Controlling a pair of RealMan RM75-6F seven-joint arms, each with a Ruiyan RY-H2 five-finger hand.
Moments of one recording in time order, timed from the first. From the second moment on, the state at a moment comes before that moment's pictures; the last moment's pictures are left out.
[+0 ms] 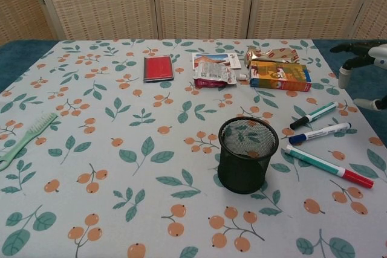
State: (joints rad) left arm -0.02 -1.07 -0.03 -1.71 1.55 1.59 0.12; right arm 0.51 -1.44 0.10 -1.08 -1.56 1.06 0.10
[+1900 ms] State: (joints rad) left arm 0.00 -1.06 -0.03 -1.69 1.57 1.62 0.09; right arm 0.67 -1.68 0.07 -0.84 -1.45 0.88 -0.04
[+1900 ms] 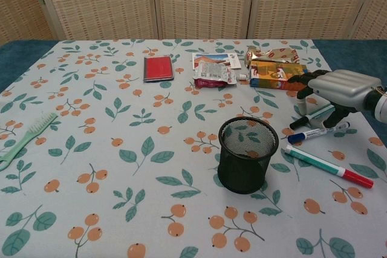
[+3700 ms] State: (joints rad) left arm 0.02 -1.04 -0.05 -1.69 1.55 1.66 0.05; right arm 0.49 -1.74 0.12 -1.58 -1.48 1.35 0.34
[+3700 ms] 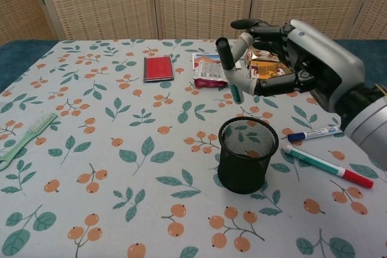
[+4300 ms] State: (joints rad) left arm 0.03 -1.04 -0.05 -1.69 1.56 1.67 0.05; right arm 0.42 -1.77 0.04 -1.51 -1.55 1.38 0.39
